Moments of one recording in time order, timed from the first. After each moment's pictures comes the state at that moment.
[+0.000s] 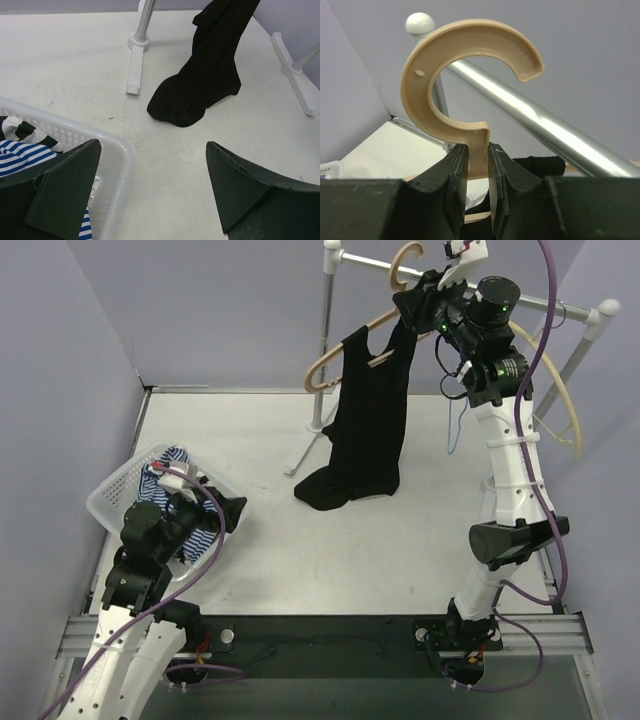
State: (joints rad) left arm -0.24 0.49 0.64 -0.31 0.24 -0.25; right arm 0.23 1.80 2.31 -0.41 -0.26 0.05
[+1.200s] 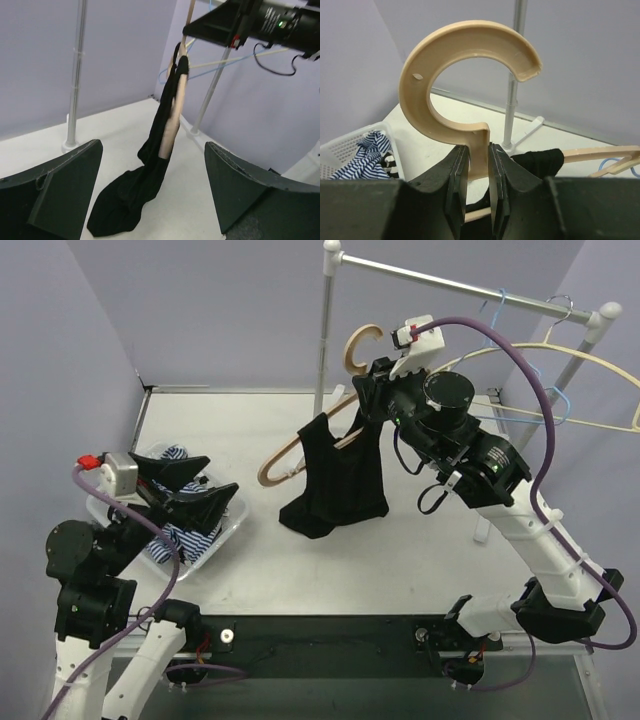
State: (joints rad) left arm -0.24 0.52 1.02 -0.23 0.51 -0.40; right arm 0.83 1.34 1.82 -0.49 0.38 0.07
